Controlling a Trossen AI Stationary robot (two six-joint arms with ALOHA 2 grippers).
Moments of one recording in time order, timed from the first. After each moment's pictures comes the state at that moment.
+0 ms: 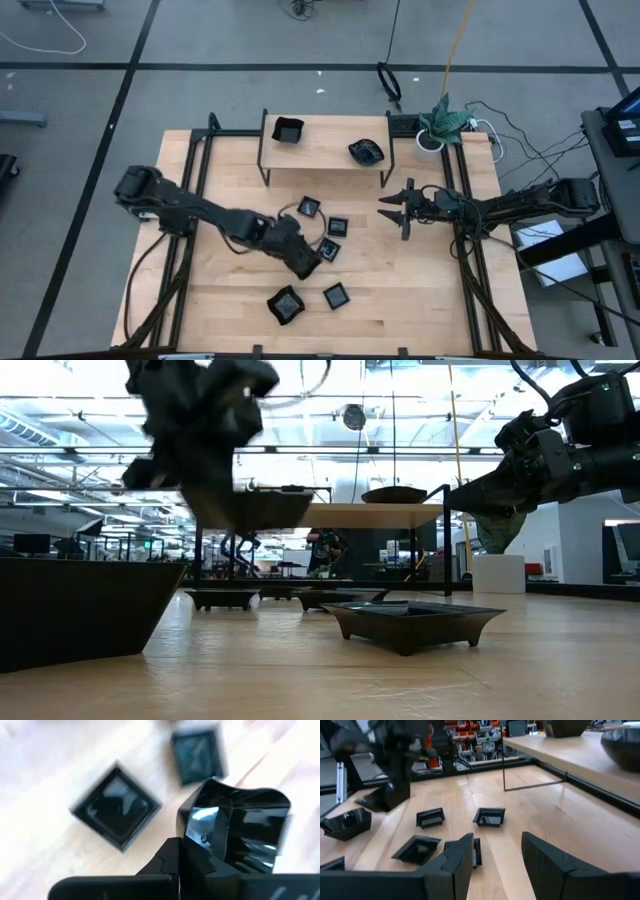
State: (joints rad) left arm -0.28 1.62 1.09 -0.55 -0.13 -1.15; right arm -0.10 0.98 0.02 0.83 0.05 0.12
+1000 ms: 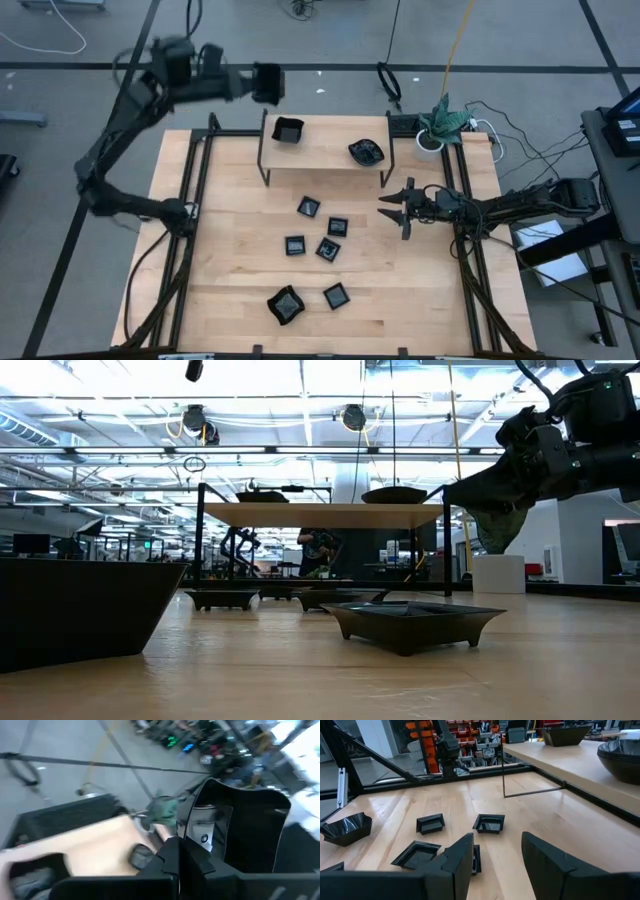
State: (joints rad) left arm 0.79 1.27 1.67 -0.66 0.38 -0.70; right arm -0.10 0.98 0.02 0.86 0.06 0.11
